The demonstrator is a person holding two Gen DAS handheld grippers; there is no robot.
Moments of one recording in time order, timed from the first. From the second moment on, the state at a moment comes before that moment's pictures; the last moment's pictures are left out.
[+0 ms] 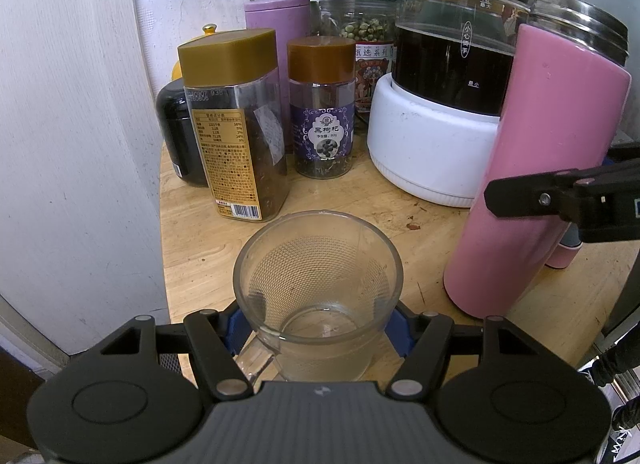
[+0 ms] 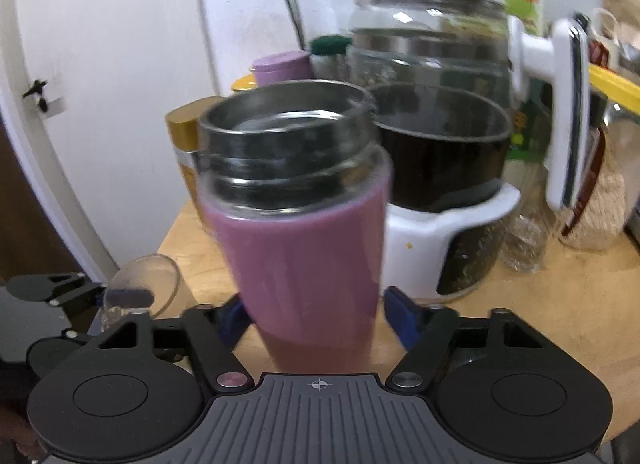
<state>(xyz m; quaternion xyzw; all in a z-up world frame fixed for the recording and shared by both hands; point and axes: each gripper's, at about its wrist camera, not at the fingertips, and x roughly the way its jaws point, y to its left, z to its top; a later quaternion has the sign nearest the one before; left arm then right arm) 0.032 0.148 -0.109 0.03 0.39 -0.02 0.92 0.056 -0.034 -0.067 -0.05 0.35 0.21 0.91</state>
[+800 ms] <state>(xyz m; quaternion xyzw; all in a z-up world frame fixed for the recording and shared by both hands) 0.030 0.149 -0.110 0.03 0.39 -0.03 0.92 0.056 -0.027 -0.059 -0.09 0.35 0.23 0.90</state>
